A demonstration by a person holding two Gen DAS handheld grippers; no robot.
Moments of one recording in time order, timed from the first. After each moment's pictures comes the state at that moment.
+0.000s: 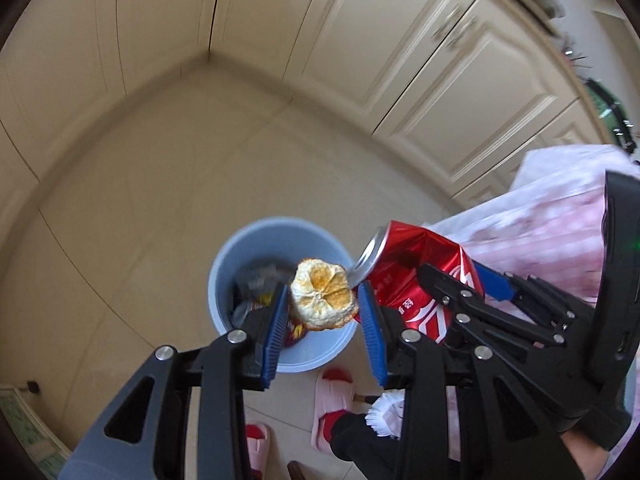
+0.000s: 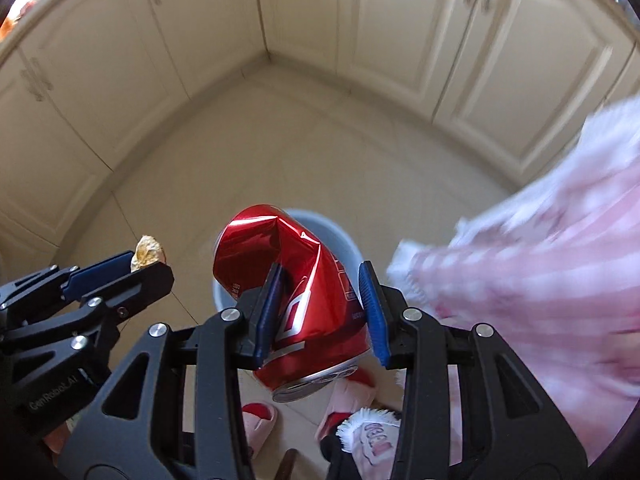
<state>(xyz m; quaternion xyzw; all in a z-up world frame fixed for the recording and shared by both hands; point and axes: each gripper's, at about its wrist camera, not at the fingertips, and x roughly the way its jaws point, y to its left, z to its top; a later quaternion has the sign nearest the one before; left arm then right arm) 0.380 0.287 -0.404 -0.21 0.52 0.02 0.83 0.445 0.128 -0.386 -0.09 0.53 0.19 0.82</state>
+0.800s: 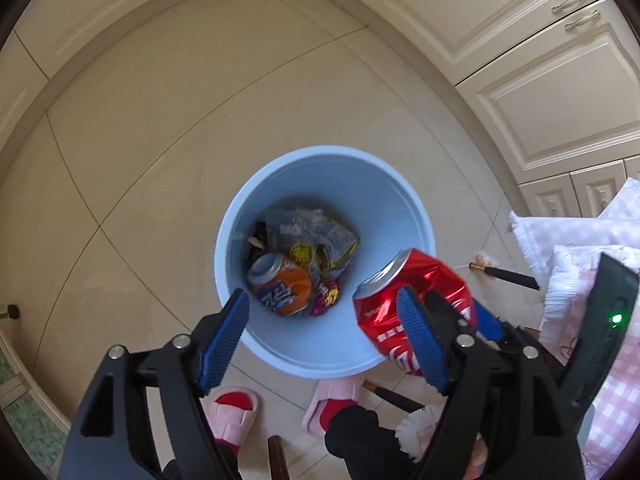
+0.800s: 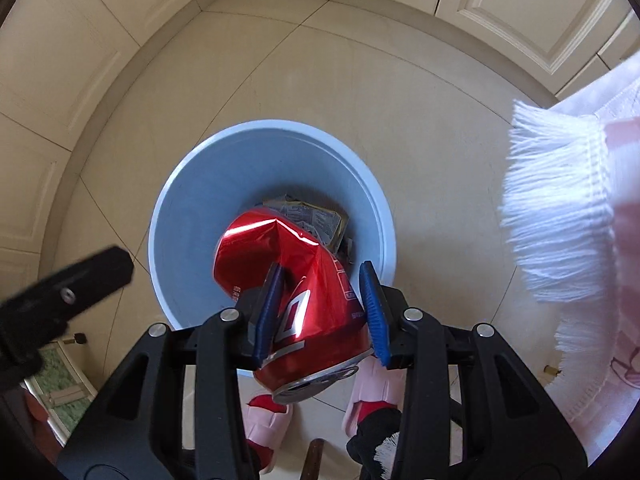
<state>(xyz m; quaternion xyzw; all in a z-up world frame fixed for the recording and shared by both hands) 0.425 0.312 -0.525 -0.28 0.62 0.09 0.73 0.485 0.129 -0.536 -0.06 0.63 0.15 0.76</state>
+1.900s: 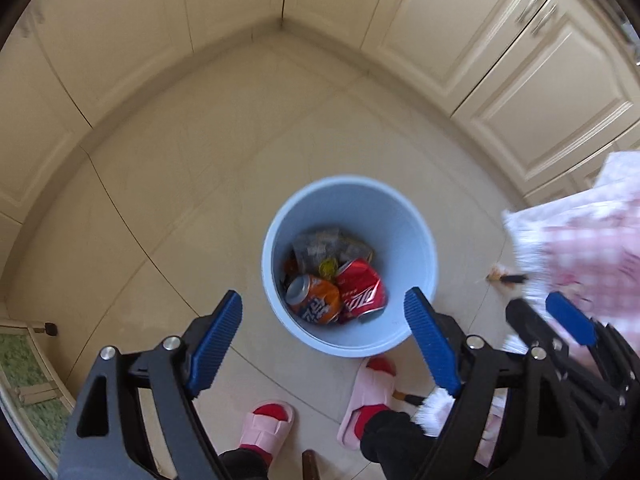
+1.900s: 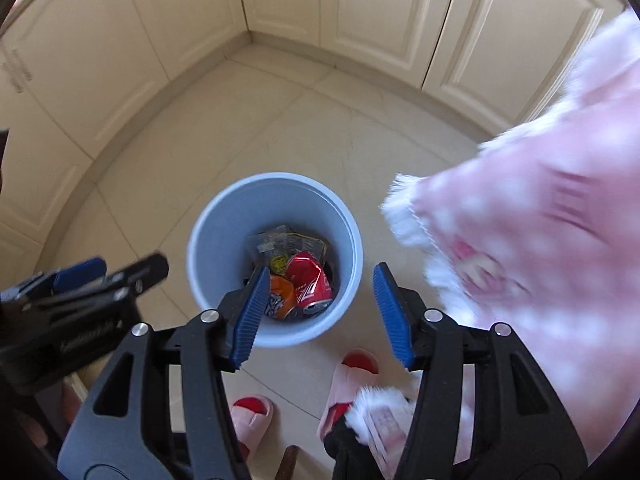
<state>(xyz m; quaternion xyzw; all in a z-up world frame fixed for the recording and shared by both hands) 0.352 0.292 -0.430 -0.20 0.54 0.14 0.81 0.412 0.111 -0.416 -0.10 0.53 0.17 0.83</state>
